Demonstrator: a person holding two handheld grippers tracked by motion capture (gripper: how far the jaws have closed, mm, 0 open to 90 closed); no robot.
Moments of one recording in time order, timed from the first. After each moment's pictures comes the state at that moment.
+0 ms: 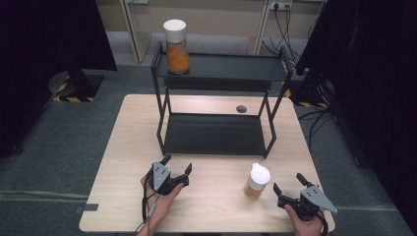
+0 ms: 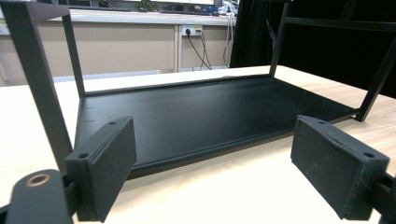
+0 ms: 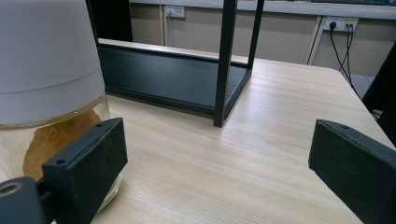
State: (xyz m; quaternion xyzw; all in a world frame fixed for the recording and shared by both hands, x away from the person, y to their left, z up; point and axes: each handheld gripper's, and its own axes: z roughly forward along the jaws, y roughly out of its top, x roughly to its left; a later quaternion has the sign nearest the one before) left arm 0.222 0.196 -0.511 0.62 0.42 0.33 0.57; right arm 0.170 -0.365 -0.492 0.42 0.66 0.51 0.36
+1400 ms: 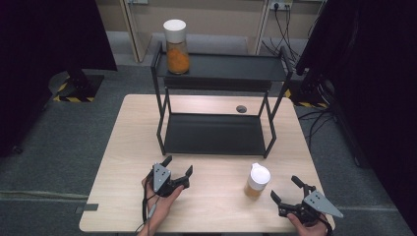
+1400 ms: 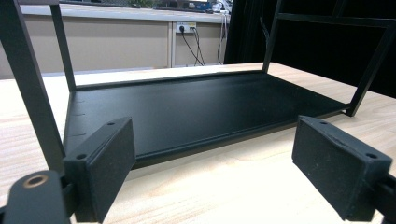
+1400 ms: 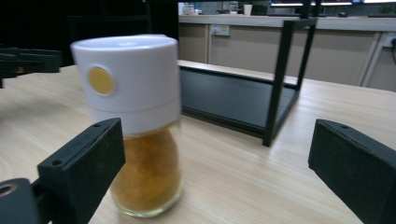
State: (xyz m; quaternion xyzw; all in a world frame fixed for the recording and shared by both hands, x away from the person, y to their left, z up) left arm 0.223 0.199 -0.513 0.63 0.42 0.32 0.58; right arm 0.166 -0.387 -0.491 0.36 0.67 0.57 0.30
